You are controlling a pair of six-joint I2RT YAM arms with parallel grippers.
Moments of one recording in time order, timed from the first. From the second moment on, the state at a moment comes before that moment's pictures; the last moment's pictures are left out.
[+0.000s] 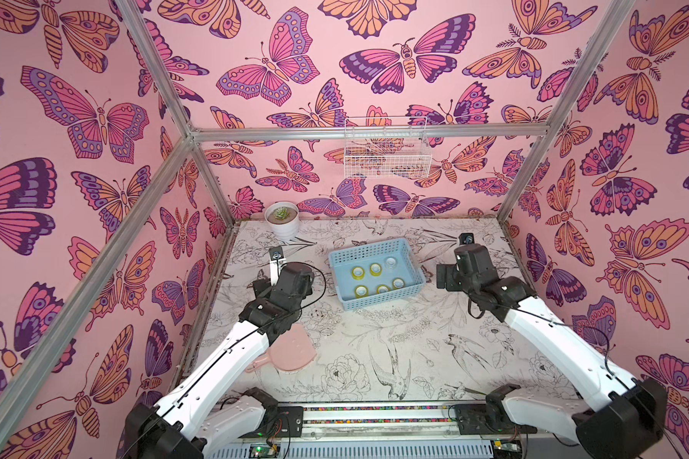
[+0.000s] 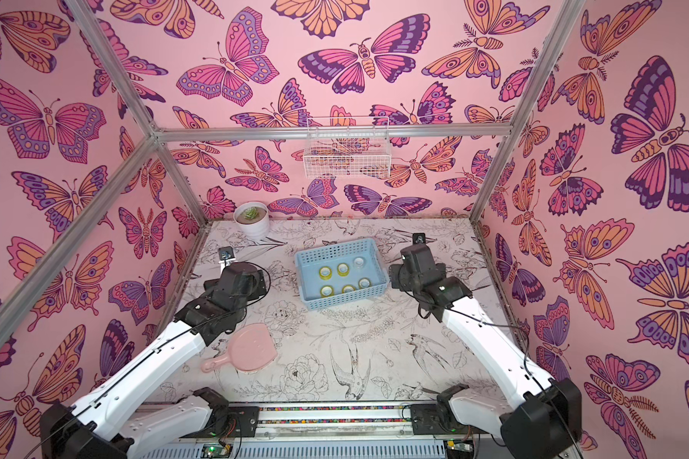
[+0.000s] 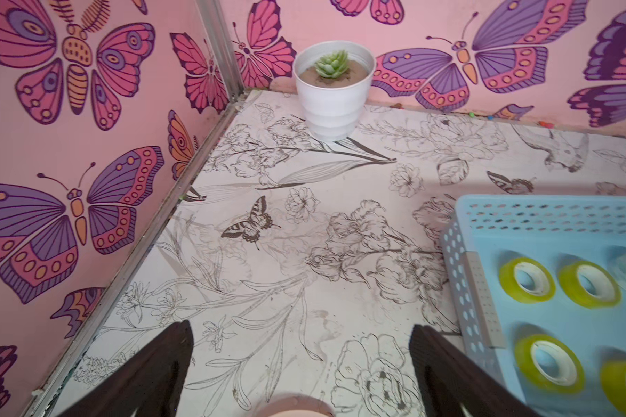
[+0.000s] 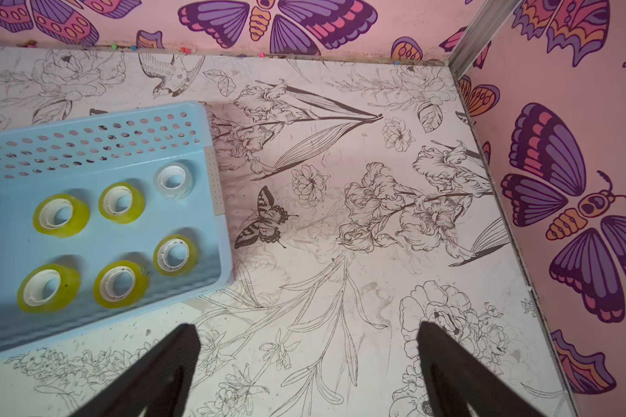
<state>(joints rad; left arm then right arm) -0.45 1.05 0.87 -0.53 -0.70 -0.42 0.48 1.14 0.98 -0.58 0.40 0.24</state>
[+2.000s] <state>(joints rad) -0.03 1.54 0.38 0.81 -0.39 -0.12 -0.01 1.52 0.37 0.73 0.16 0.02</state>
